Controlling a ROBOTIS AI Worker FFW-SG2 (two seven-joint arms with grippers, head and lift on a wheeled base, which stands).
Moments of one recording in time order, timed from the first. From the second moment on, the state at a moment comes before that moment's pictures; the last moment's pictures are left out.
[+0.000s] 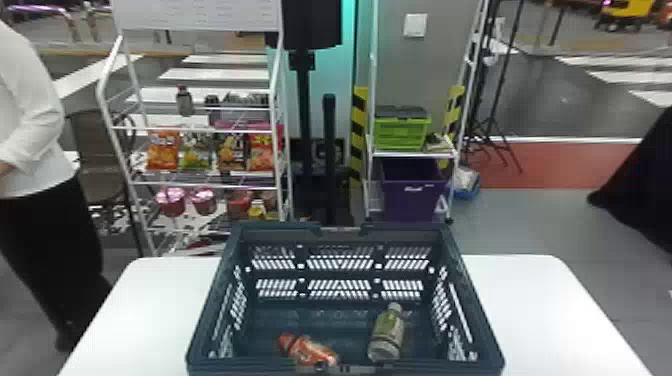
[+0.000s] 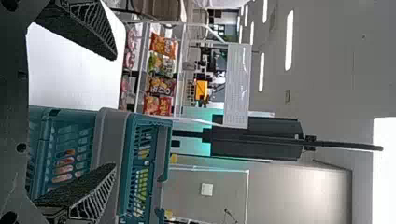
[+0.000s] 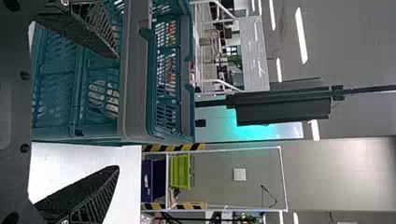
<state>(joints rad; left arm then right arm) 1.07 0.07 -0.10 -2.08 -0.01 -0.59 0.20 1.09 -0.10 -0.03 -2.17 -0.14 -0.41 0.22</state>
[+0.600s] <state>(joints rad) 1.07 0.07 -0.10 -2.08 -0.01 -0.57 0.20 1.10 -0.10 -0.03 -2.18 -0.13 -0.40 0.25</state>
